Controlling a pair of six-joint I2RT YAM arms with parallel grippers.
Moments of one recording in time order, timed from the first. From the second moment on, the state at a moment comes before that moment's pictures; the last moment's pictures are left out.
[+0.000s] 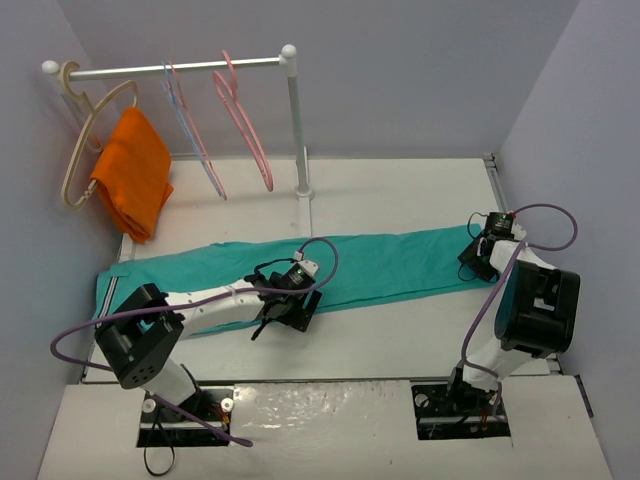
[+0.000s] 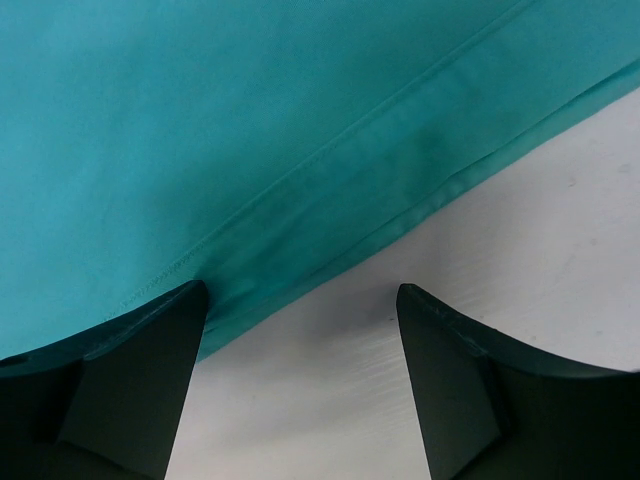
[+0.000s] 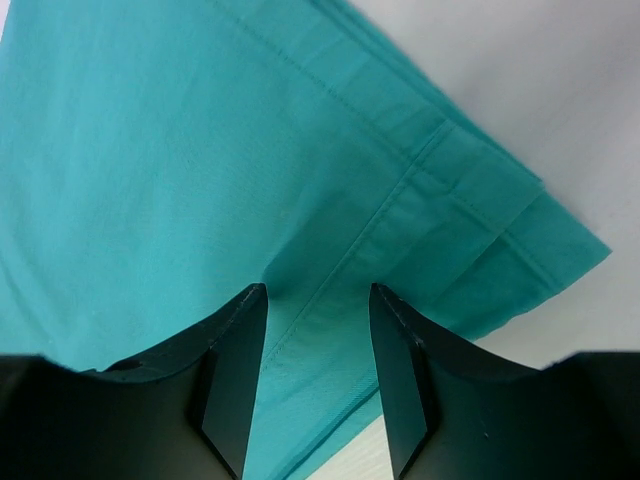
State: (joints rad) left arm -0.88 1.54 0.85 -0.45 -0.18 -0.39; right arm -0.29 1.62 0.84 -0.26 0.13 0.50
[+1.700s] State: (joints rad) left arm -0.60 1.44 0.73 -0.44 -0.31 -0.80; right arm 0.41 1.62 0.83 -0.28 0.20 0.57
